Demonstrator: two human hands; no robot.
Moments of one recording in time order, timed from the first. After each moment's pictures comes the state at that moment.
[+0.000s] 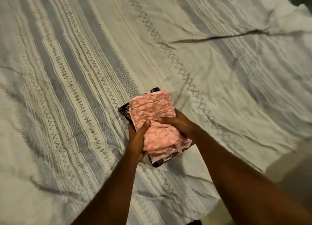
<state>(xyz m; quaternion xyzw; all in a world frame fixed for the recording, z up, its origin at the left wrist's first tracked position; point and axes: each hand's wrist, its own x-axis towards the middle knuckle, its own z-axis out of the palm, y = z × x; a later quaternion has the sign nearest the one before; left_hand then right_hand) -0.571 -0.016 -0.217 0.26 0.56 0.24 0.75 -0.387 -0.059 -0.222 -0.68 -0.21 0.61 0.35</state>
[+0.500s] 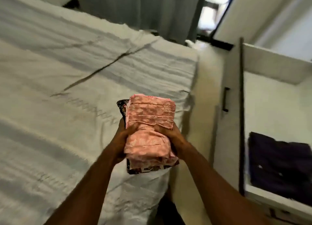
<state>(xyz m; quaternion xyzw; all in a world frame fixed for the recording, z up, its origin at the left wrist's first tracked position) -0.425 -0.162 -0.080 0.51 0.24 -0.06 0.83 -0.352 -0.350 -0.088 -0.61 0.04 0.34 0.72</state>
